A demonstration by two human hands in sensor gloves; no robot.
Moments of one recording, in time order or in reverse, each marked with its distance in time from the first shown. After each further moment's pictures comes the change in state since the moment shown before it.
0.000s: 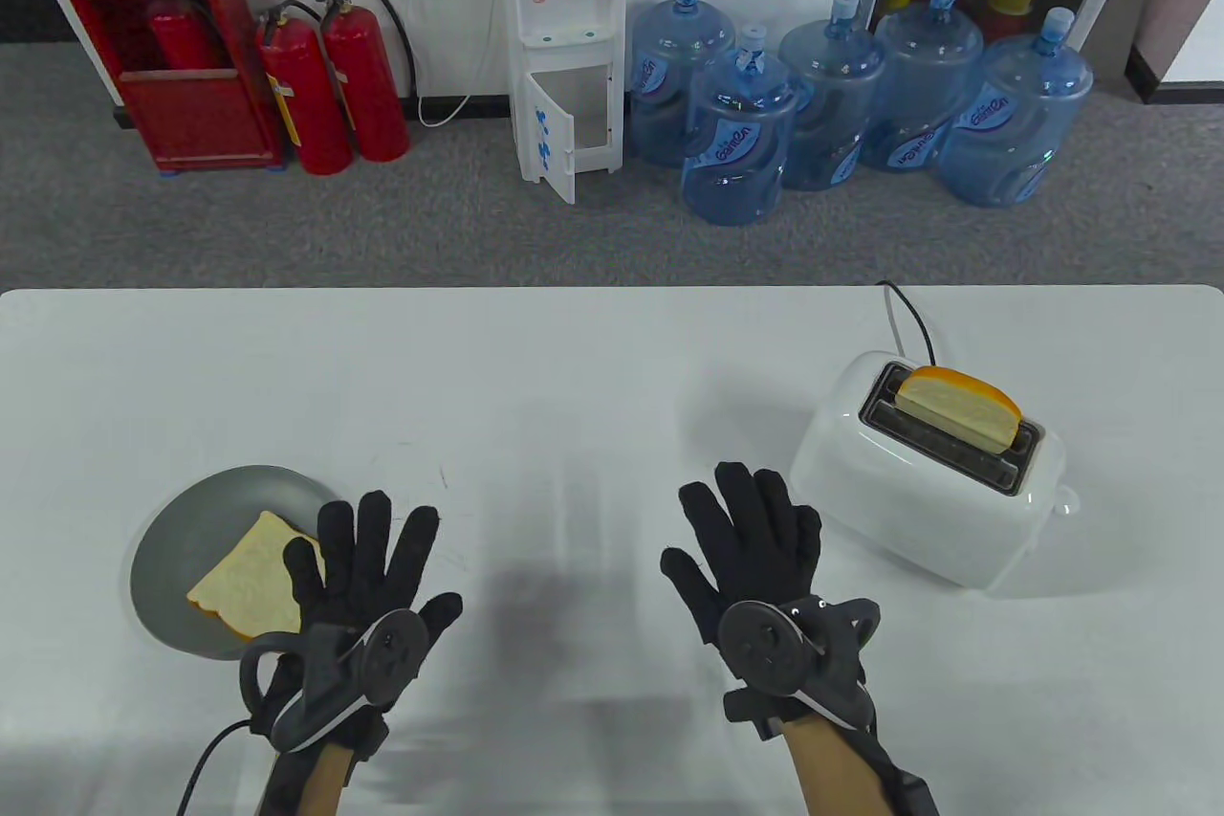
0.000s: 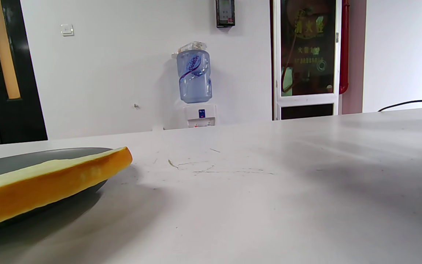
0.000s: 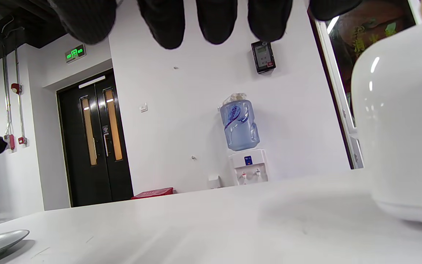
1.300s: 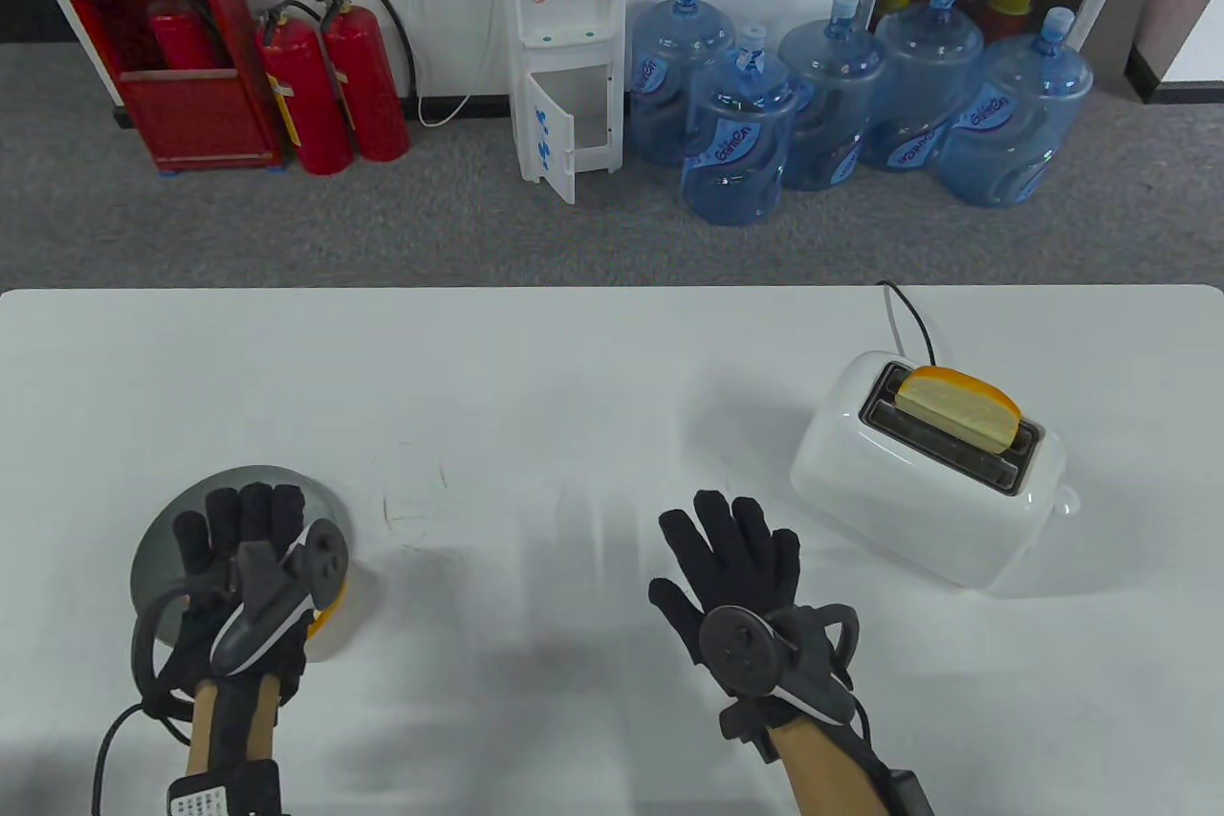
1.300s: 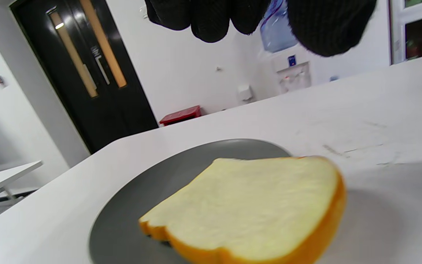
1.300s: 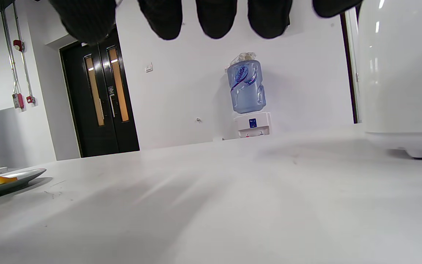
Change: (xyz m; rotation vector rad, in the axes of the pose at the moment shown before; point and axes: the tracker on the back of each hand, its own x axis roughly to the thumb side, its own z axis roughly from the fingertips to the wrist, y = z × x) left_hand -0.072 0.035 -0.032 -0.239 0.361 -0.256; right_hand -0.001 0.029 0.007 0.164 -0.039 0.035
